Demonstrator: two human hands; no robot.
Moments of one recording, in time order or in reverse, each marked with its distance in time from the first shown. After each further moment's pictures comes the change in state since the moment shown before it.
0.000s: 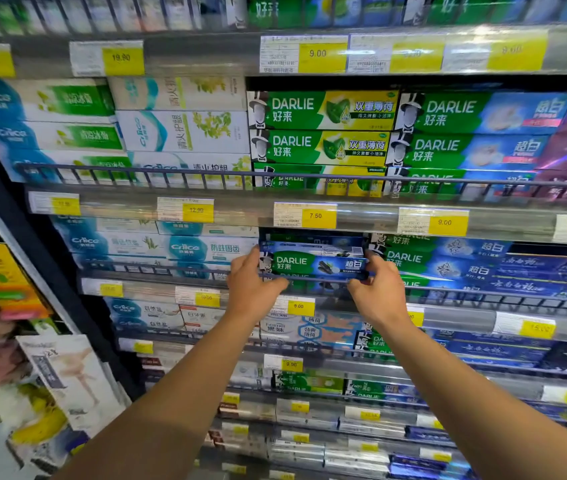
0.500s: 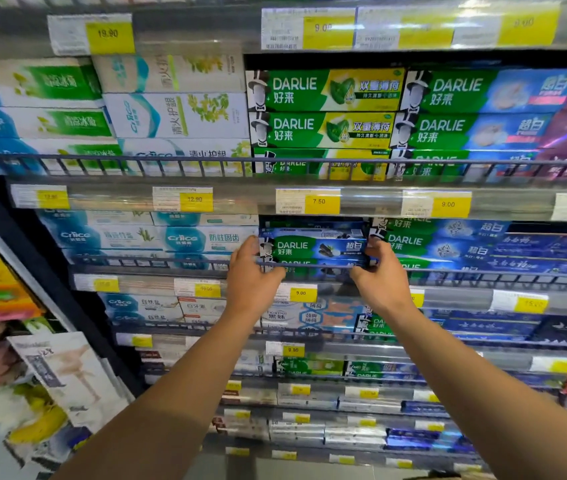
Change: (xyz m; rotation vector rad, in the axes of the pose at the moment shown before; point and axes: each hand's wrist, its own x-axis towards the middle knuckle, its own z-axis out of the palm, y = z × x) left_hand -0.005 -0.007 -0.005 -0.065 0.016 0.040; right_hand -0.013 -0.006 -0.001 0.139 -0.030 0.055
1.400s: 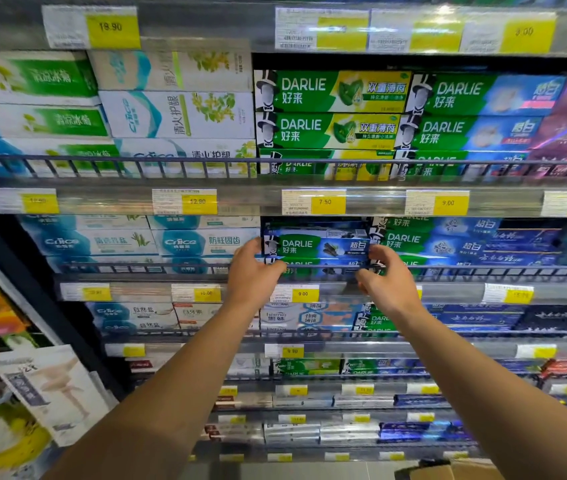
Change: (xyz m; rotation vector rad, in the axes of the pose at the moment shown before) left_hand 0.013 0.004 -0.013 -0.057 -0.084 -0.005; right_hand -0.008 0.006 0.004 0.011 0.062 0.056
